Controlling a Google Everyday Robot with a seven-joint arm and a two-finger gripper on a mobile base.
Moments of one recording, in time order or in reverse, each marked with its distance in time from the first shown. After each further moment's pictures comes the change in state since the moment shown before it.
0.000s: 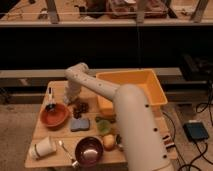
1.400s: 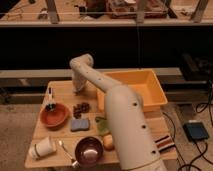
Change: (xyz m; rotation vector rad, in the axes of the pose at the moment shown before) arm 0.081 -0.035 -0.012 -0.019 0.113 0.048
